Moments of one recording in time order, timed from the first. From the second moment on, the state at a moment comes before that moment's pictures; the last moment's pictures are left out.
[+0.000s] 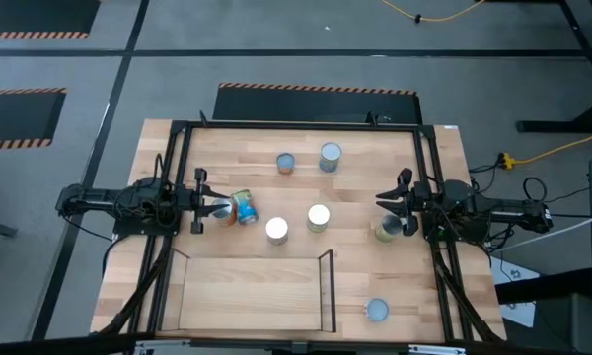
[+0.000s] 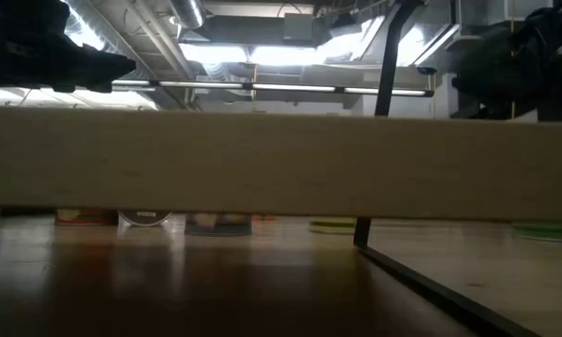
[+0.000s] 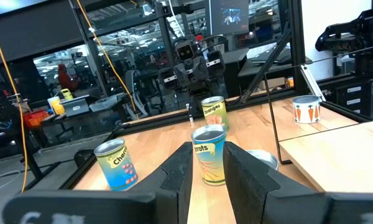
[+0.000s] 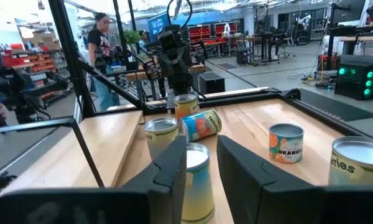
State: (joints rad) left arm -0.02 0.00 0.01 0.10 -0.04 0.23; right arm -0.05 0.00 0.01 0.04 -0.02 0.13
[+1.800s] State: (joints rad) left arm -0.02 0.00 0.01 0.10 -0.04 0.23; right arm -0.07 0.57 0.46 -0.01 0.07 0.10
